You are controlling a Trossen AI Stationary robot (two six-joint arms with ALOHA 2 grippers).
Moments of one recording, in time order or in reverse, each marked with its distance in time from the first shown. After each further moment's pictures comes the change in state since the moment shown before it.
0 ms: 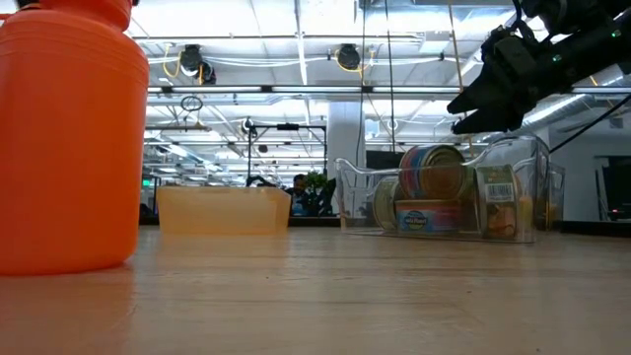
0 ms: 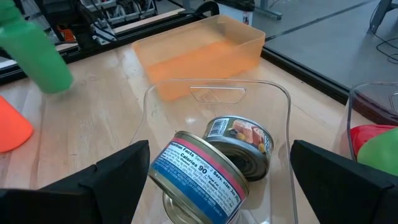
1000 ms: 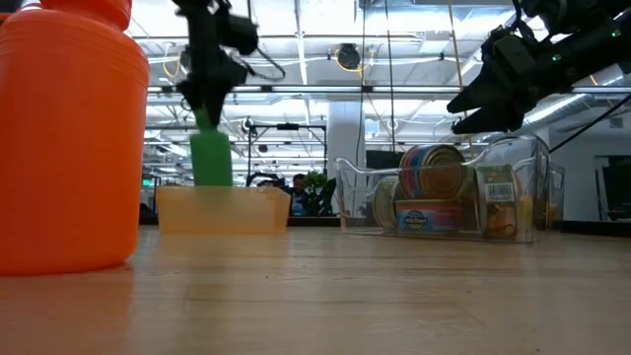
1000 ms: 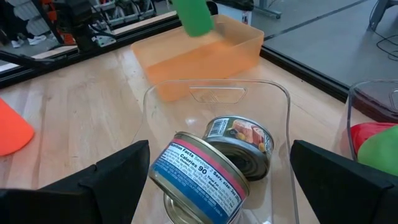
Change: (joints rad) left arm 1.128 0.342 0.436 0.078 -0.083 0.989; right arm -0.001 0.000 0.000 0.000 0.002 0.015
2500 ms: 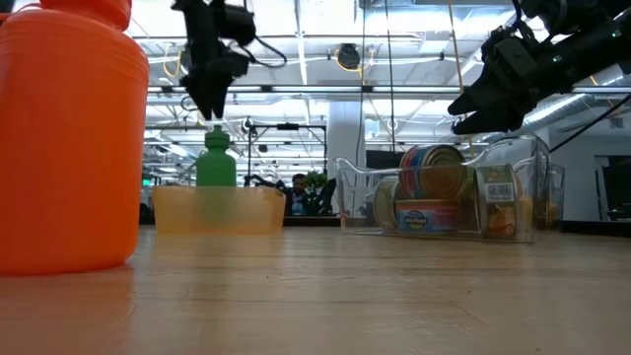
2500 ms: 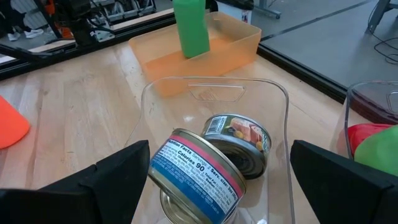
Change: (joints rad) left arm 0.006 -0.005 -0.001 0.048 0.003 0.086; right arm 0.000 0.000 0.000 -0.009 0.002 -0.023
